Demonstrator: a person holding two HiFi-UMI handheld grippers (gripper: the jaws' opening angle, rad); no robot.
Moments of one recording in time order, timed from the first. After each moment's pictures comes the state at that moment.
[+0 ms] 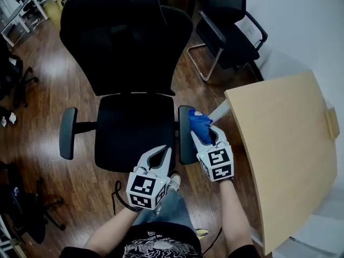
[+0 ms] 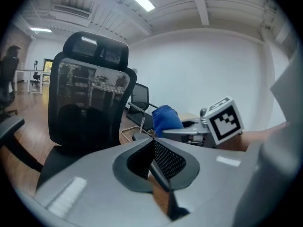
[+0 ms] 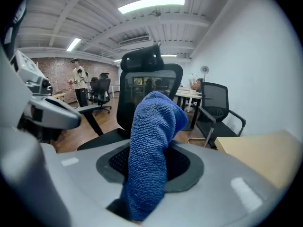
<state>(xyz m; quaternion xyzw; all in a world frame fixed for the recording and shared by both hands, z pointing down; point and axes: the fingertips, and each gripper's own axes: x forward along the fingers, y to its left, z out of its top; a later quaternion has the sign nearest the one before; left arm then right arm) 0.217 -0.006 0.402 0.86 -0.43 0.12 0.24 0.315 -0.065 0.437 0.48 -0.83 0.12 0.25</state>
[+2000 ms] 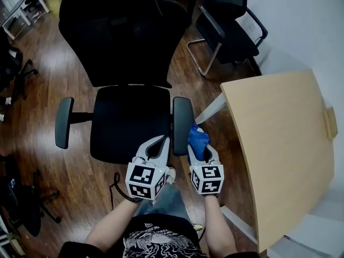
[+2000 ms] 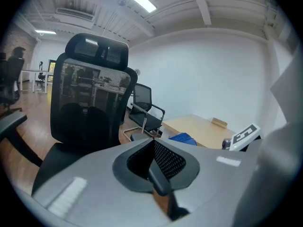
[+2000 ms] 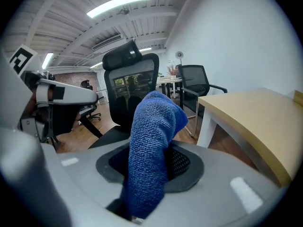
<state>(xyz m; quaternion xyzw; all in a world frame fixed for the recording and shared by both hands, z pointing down) 0.231 -0.004 0.405 0.85 -0.46 0.11 0.24 0.336 0.019 0.485 0.55 -0.77 0.24 0.21</state>
